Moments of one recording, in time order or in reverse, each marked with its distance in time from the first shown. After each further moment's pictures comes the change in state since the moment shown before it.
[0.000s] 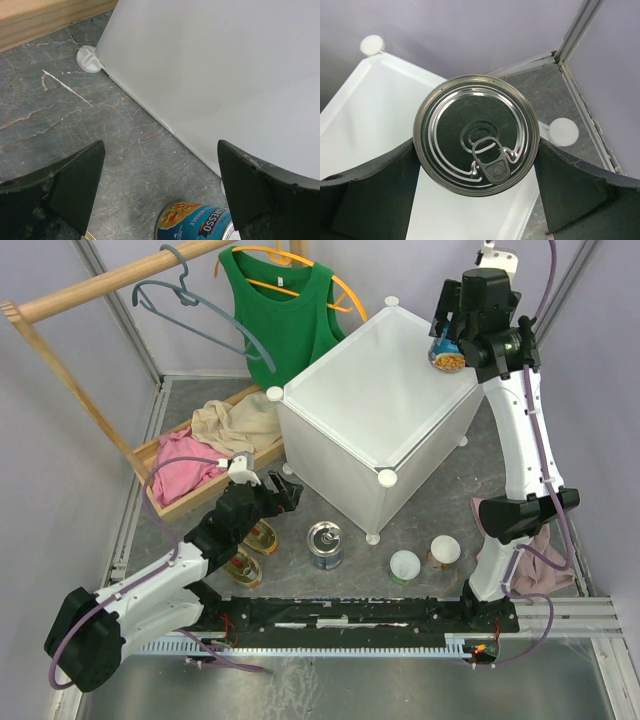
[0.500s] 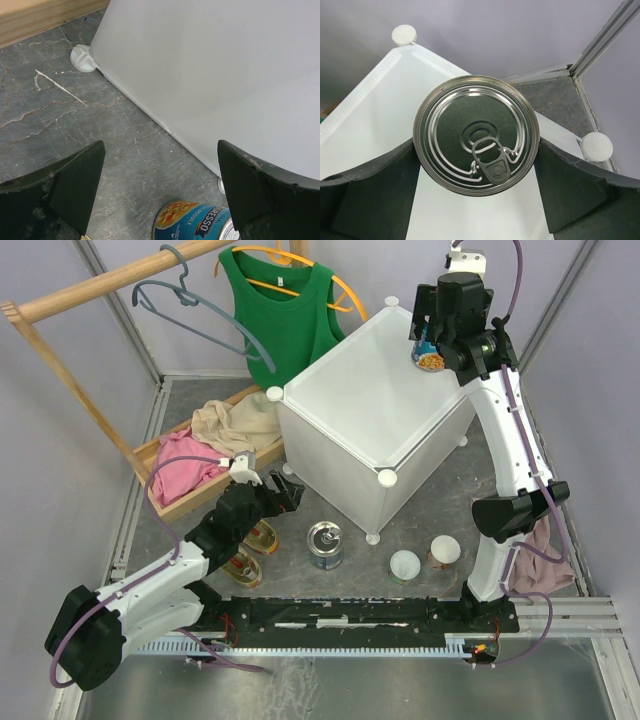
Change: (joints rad) left arm 0.000 0.013 0.004 0.014 0.018 0.000; right arm 0.086 0.032 -0.034 0.094 0.007 -0.087
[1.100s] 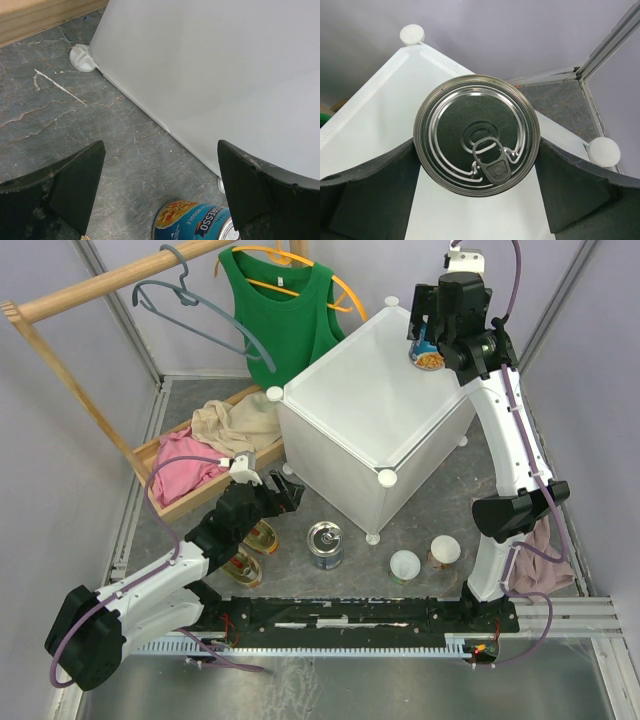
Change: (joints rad) left arm 0.000 0.000 0.000 0.000 0.003 0.000; right arm -0.001 0.000 -0.008 0.020 -0.037 -0.008
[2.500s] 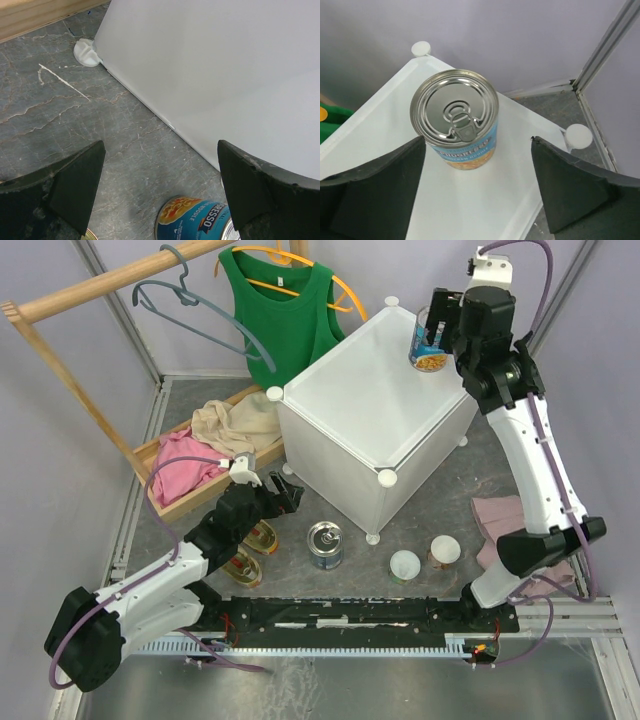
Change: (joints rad) left arm 0.000 -0.009 0.000 -0.031 -0.002 -0.003; right arm 0.000 -0.215 -0.249 0.145 -0.012 -0.005
